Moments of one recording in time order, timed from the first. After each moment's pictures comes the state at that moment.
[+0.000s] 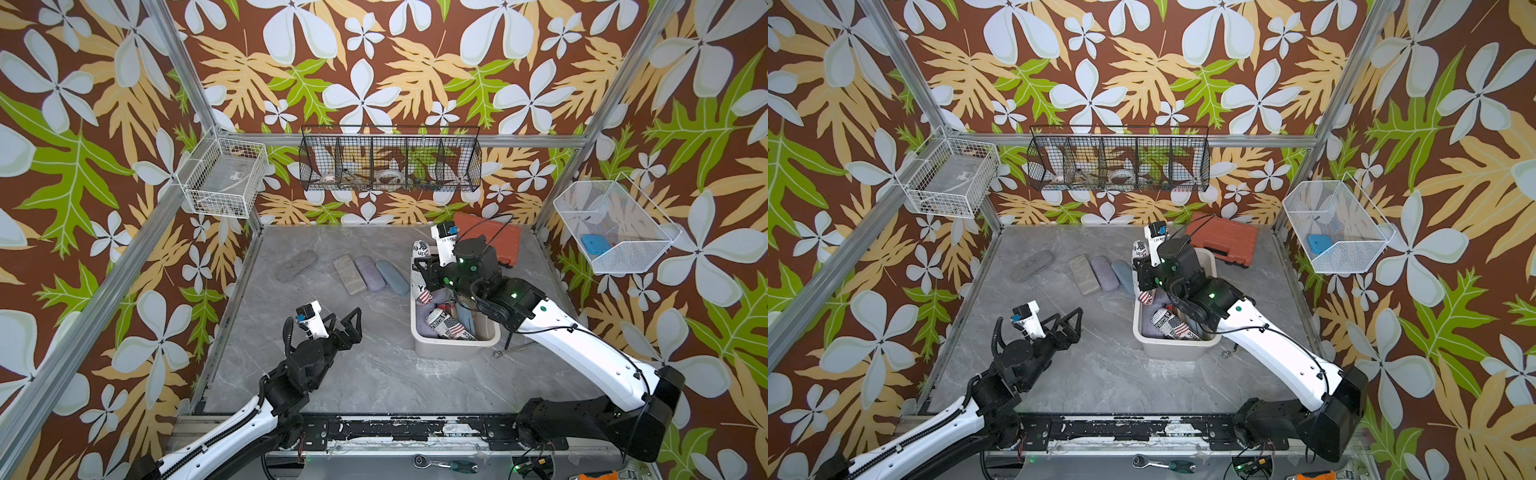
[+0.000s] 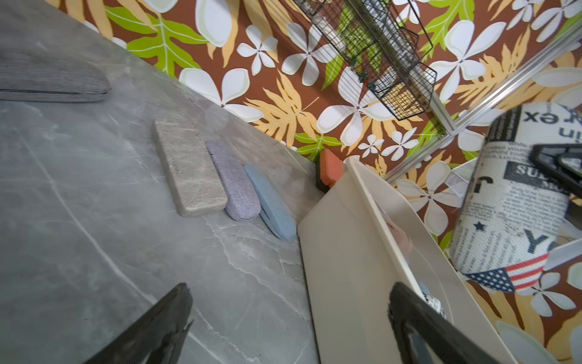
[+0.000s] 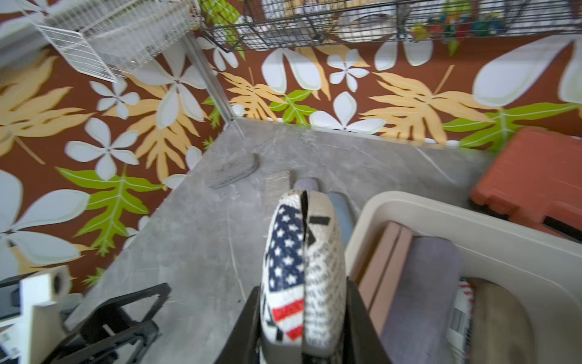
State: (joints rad) left arm -0.74 0.56 0.19 0.23 -0.43 -0.78; right arm 0.72 1.30 1.31 -0.45 0.16 0.31
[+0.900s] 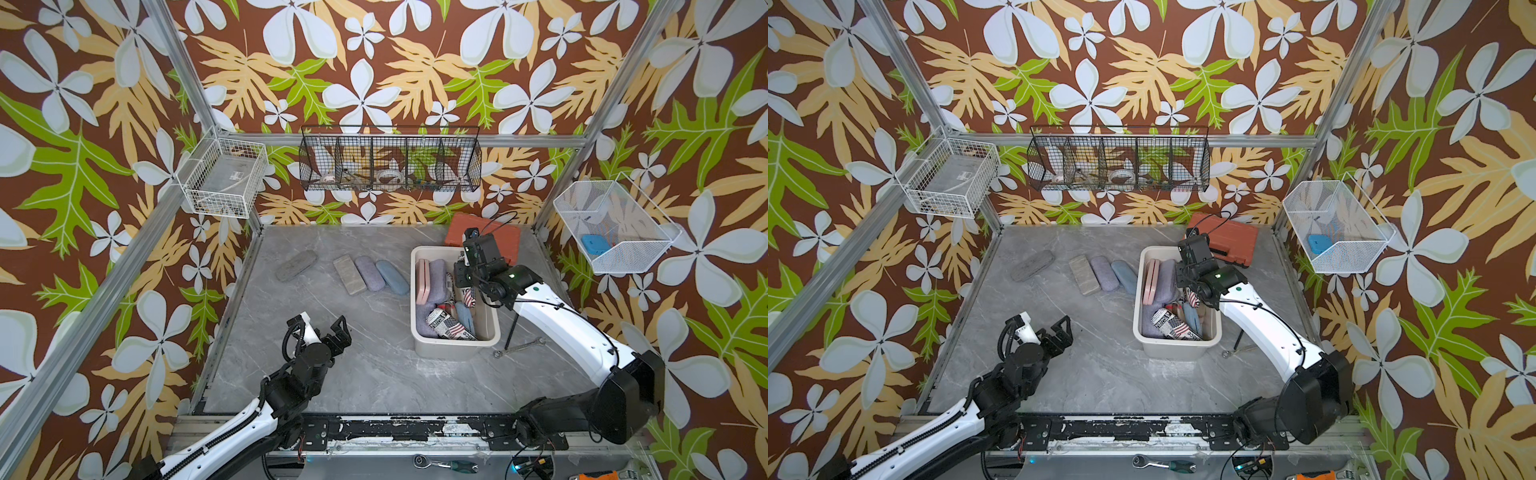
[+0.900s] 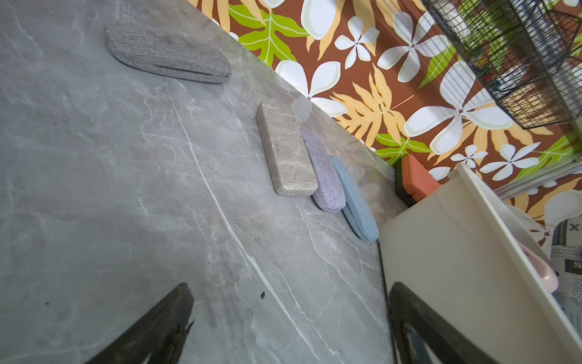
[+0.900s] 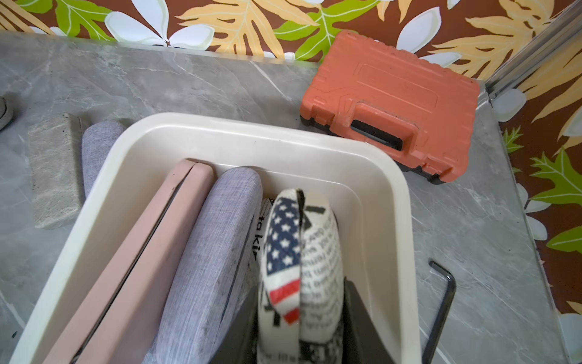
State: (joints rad) left arm -0.74 0.60 0.16 0.03 -0.62 -0.89; right arm 0.47 1.45 1.26 -0.61 0.30 0.25
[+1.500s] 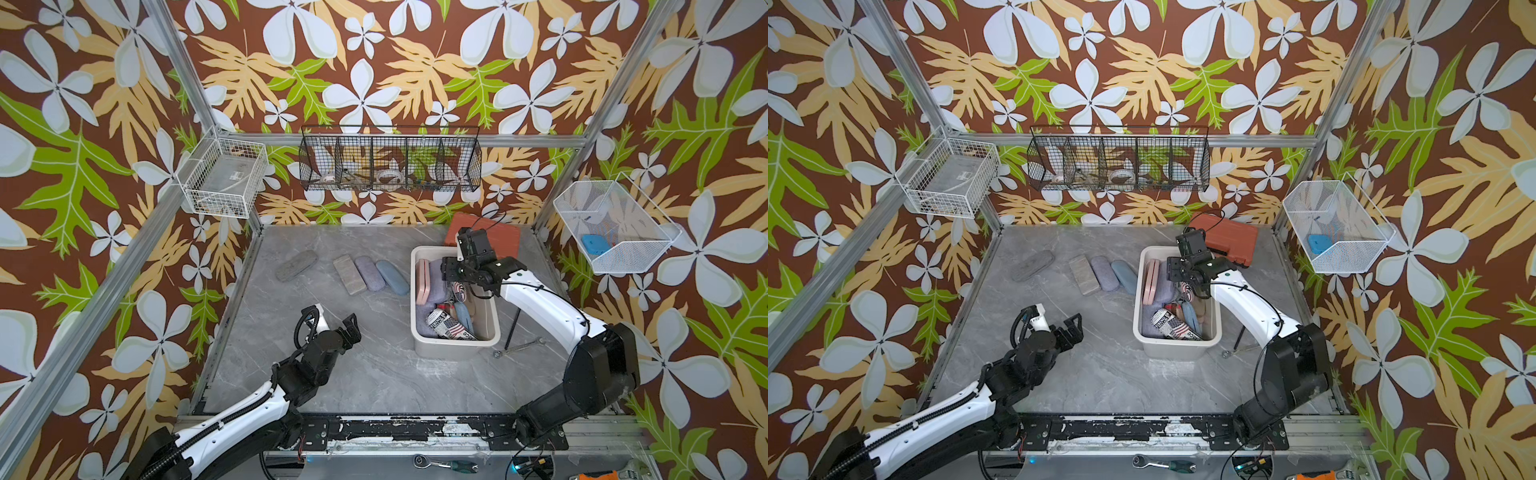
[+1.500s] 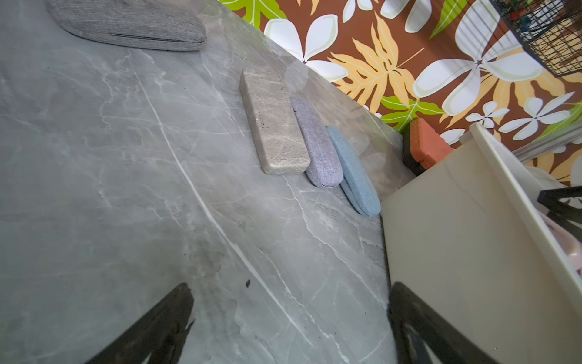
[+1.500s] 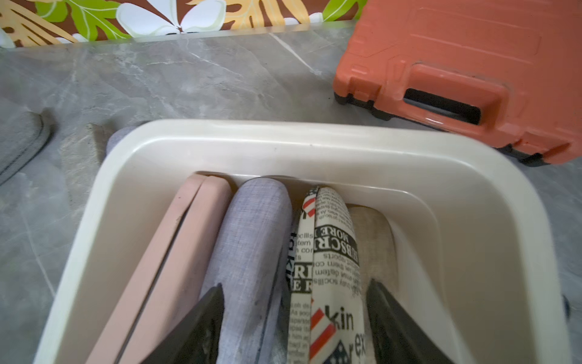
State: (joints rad) left arm -0.74 0.79 0.28 0.03 -0.53 -0.87; right arm 0.41 1.57 1.30 -0.55 0.11 0.36
